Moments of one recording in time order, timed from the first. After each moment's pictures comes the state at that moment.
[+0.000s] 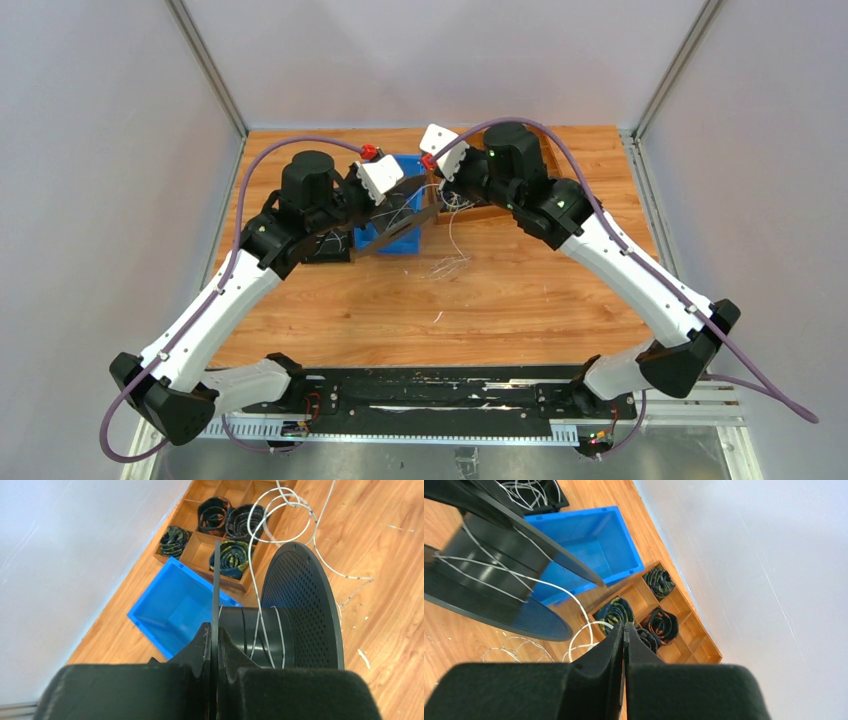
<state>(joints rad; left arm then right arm) -0.56 1.12 1.23 -0.43 0.22 0.47 0.80 1.43 1.62 -0.54 0.01 -0.62</state>
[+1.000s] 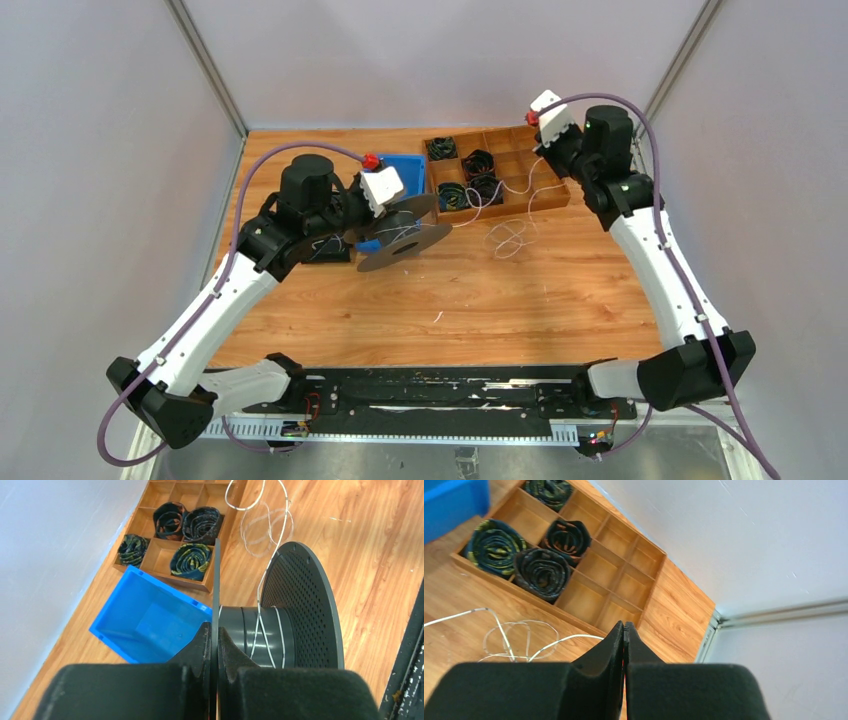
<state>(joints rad) -0.56 1.10 1.23 -0.50 0.38 0.47 0.26 1.32 1.41 -0.45 -0.12 -0.62</state>
